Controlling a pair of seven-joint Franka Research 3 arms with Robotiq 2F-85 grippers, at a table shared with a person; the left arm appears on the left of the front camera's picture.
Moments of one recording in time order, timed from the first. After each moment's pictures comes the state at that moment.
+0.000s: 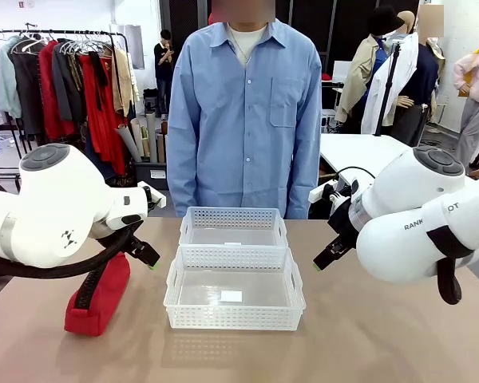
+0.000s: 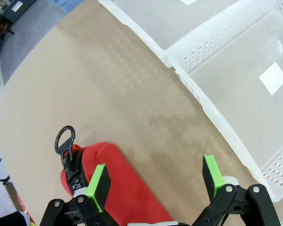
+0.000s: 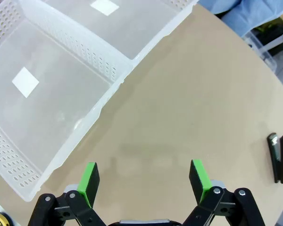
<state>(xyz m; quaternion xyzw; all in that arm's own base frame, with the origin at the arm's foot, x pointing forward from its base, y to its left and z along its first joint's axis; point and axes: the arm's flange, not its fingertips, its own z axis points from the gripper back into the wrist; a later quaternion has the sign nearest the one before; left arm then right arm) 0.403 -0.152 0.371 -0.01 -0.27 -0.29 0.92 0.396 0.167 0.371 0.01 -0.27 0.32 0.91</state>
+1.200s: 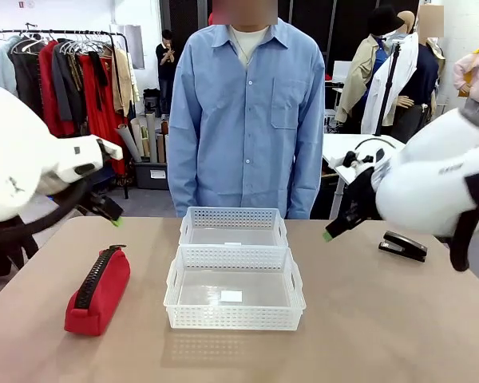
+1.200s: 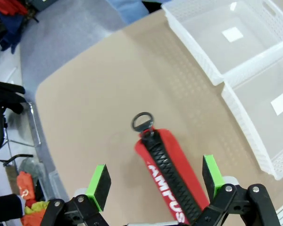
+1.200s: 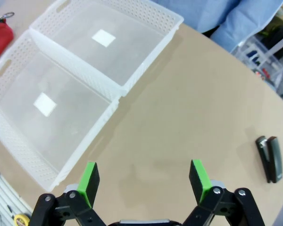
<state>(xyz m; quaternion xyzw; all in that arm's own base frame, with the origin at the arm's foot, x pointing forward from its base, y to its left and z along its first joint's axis) 0.402 -0.069 0.468 -0.02 -0.31 -0.21 0.93 0.404 0.132 0.442 0.08 -0.29 0.29 0.91</state>
